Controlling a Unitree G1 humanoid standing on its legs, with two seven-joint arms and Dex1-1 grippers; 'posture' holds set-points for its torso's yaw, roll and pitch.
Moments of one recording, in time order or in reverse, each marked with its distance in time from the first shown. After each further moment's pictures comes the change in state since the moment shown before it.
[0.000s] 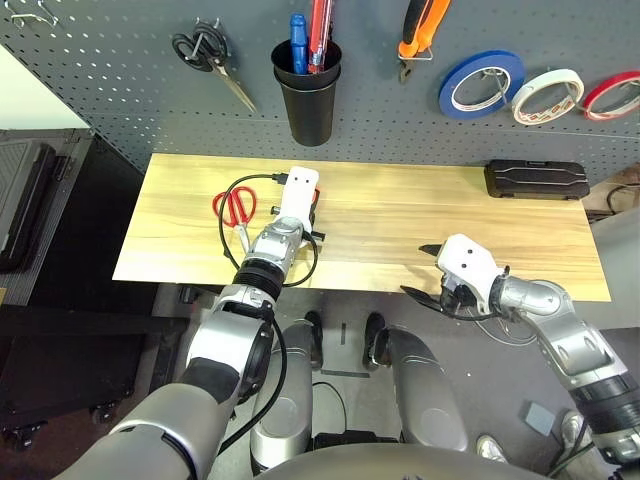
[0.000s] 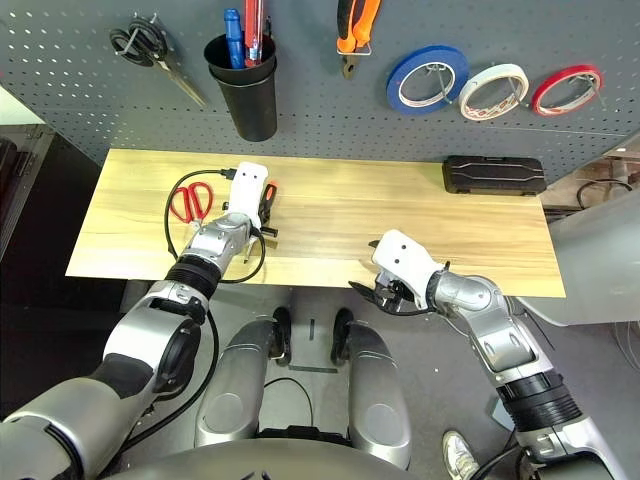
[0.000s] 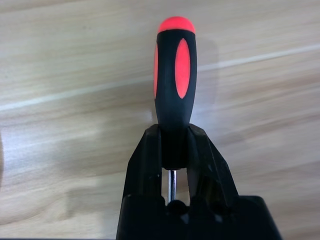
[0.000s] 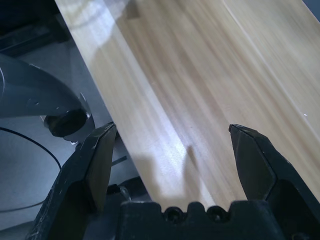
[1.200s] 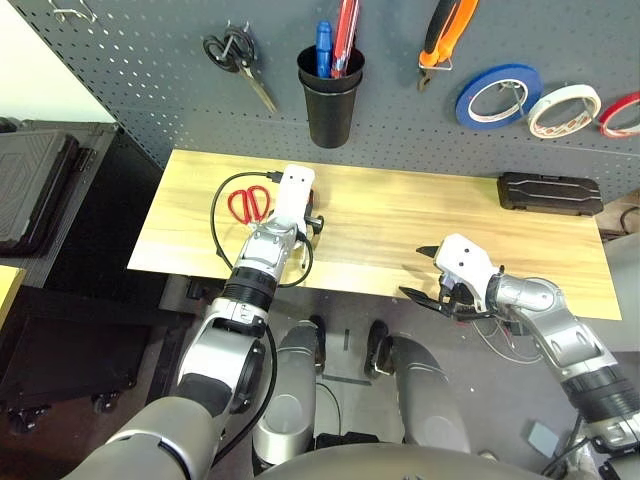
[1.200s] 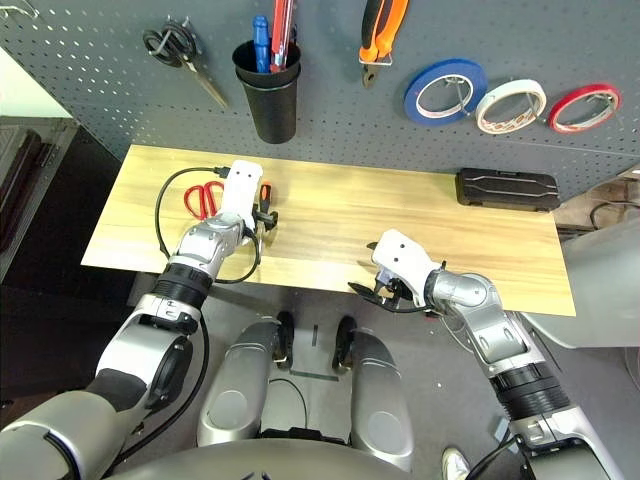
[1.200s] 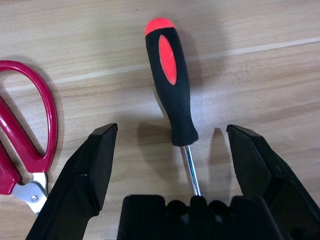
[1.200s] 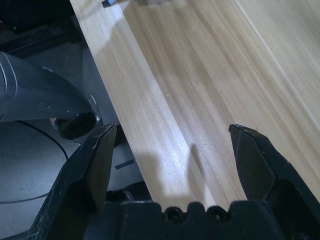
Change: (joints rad) left arm -0.036 0.031 -0.049 -0.005 0.026 0.109 0.023; right arm 0.019 0.019 0.006 0.016 -0.006 0.005 0.023
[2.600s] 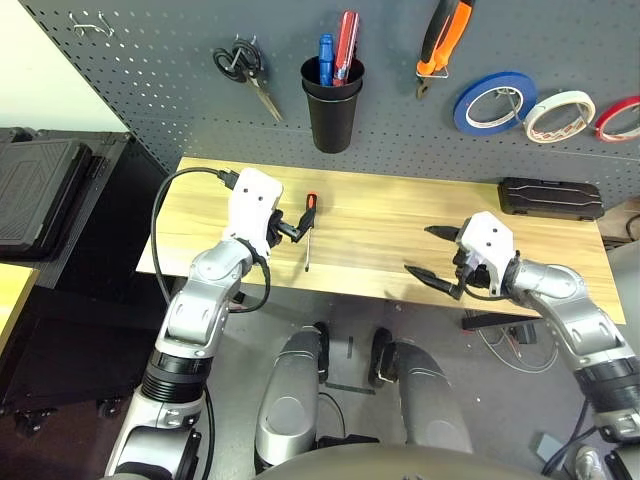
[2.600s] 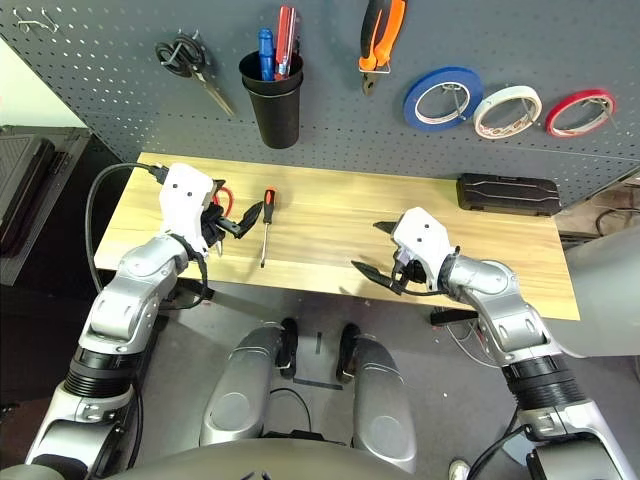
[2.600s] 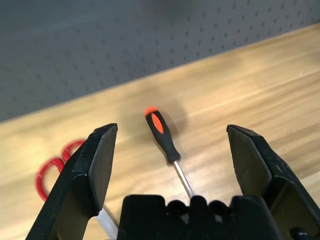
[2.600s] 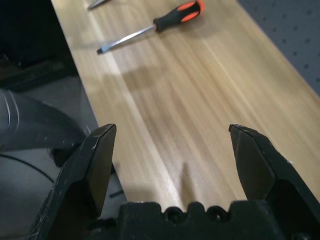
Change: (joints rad) left arm 0.483 0.193 -0.054 -0.870 -0.061 -0.038 -0.205; right arm -0.053 -0.029 -0.046 0.055 0.102 -0.049 0.058
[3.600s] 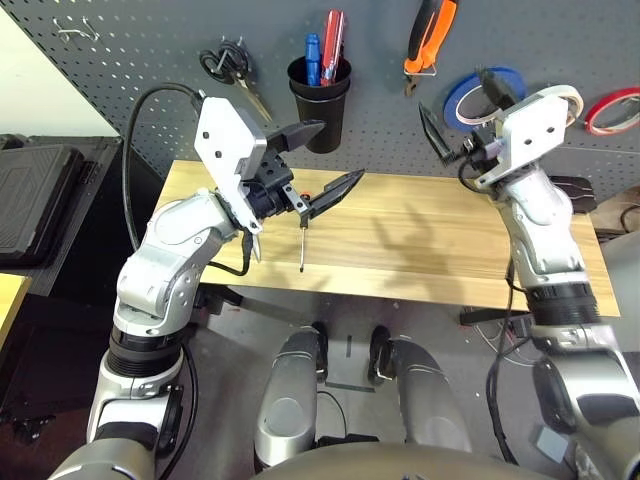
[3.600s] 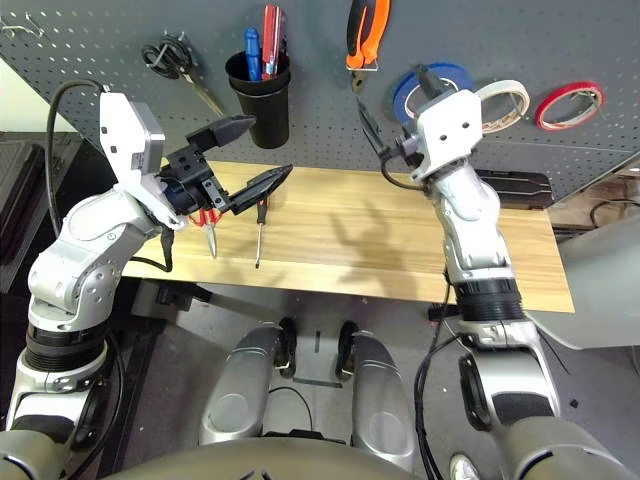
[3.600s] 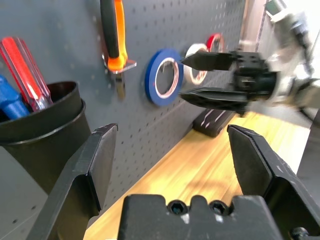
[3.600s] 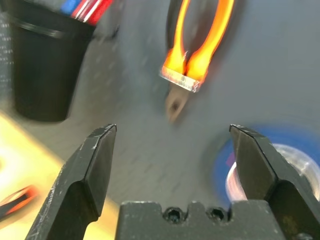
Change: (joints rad) left arm -0.176 0.212 0.100 -0.272 -0.363 -0.064 -0.365; right arm -0.216 0.183 -0.194 -0.054 0.121 -0.112 -0.370
